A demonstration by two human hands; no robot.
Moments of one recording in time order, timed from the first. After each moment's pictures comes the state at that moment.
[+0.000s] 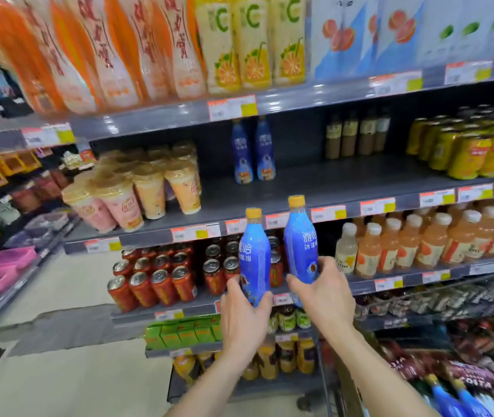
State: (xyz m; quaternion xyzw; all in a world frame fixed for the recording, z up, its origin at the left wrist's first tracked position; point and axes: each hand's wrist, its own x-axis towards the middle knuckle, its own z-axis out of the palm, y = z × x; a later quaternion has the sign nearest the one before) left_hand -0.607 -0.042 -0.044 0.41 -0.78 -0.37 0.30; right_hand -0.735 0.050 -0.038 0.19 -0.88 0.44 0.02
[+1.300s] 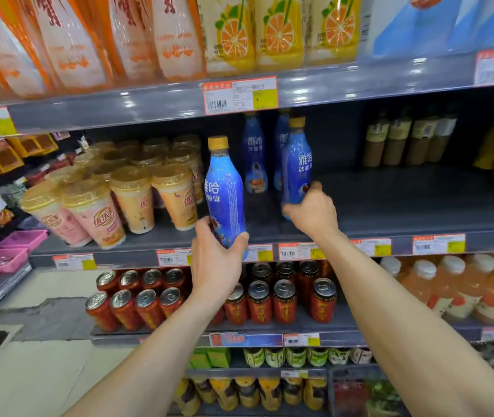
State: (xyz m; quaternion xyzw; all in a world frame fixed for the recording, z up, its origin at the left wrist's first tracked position) left_hand -0.711 -0.191 0.022 0.41 -0.73 -0.36 0.41; right_hand -0.931 -0.158 0.022 0.30 -0.84 0.45 0.01
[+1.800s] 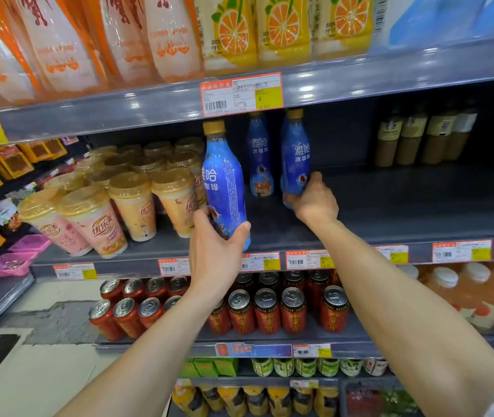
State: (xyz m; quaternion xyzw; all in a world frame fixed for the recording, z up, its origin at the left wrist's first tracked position) left_hand -0.724 -0.217 0.033 0.39 -0.74 -0.33 0.44; right_hand -0.958 -0.198 0.024 0.29 -0.85 0.43 0.01
